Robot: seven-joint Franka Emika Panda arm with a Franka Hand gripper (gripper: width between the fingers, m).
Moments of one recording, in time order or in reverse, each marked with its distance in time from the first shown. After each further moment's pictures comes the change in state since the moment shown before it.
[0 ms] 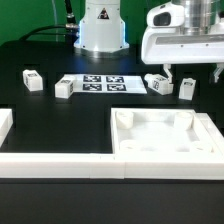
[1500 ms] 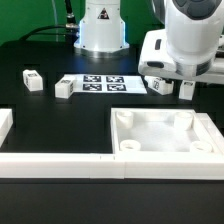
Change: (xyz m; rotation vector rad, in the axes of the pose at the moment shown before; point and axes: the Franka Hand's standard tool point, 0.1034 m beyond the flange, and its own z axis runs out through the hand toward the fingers) arm -0.044 0.010 0.027 -0.047 -0.747 0.143
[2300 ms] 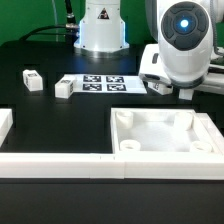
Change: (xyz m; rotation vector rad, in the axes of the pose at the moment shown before) arm -0.005 0.002 0.042 0.028 -0.087 0.058
